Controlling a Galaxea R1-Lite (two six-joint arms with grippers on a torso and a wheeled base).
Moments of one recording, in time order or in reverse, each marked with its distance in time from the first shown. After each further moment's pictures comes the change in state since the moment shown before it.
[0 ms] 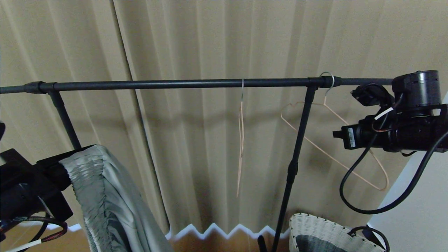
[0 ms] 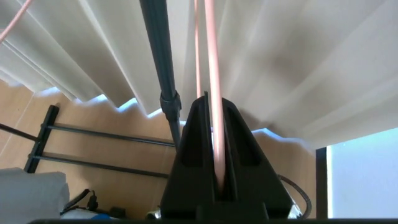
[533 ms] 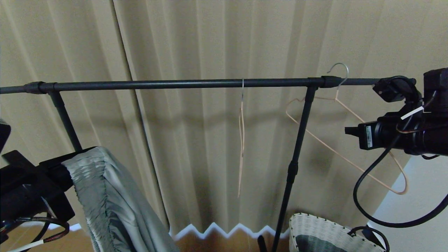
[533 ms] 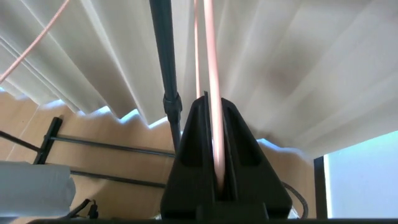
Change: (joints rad) left arm 0.003 0.009 0.006 0.000 0.000 0.002; right arm -0.003 -0.124 0.081 -0.035 0.001 0.002
